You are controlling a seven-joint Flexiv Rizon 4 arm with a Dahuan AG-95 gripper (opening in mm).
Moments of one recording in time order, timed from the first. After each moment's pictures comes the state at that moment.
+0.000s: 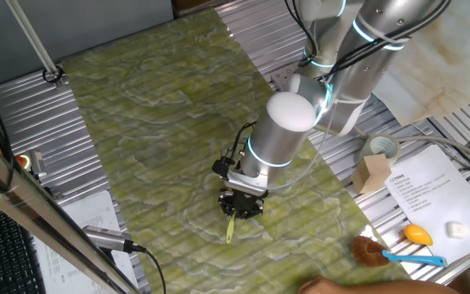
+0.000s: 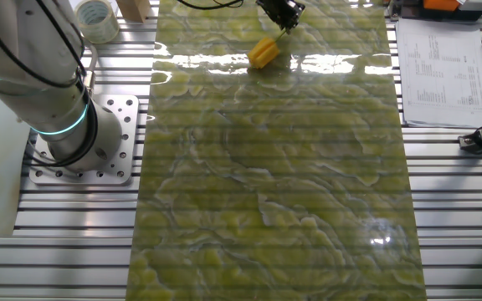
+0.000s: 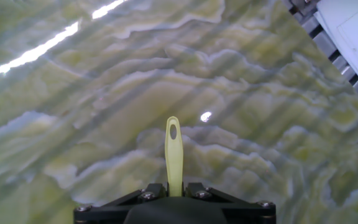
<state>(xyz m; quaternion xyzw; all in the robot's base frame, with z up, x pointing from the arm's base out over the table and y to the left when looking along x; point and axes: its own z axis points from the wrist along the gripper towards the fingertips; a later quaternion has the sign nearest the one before) 0.472 0.294 0.023 -0.42 0.89 -0.05 0.14</state>
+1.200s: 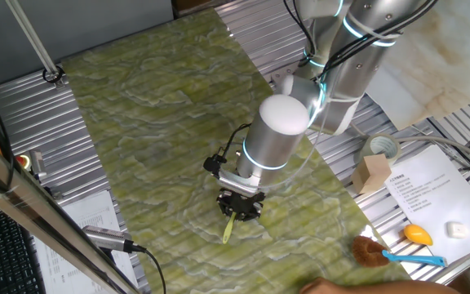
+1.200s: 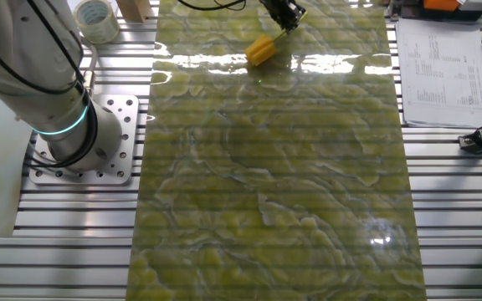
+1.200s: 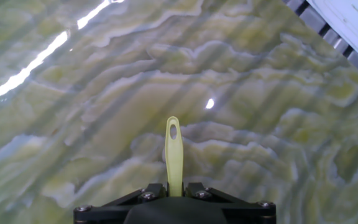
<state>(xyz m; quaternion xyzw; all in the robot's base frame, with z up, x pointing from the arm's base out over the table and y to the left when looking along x) 0.473 0.294 0.021 -0.35 0.93 -0.04 0.13</state>
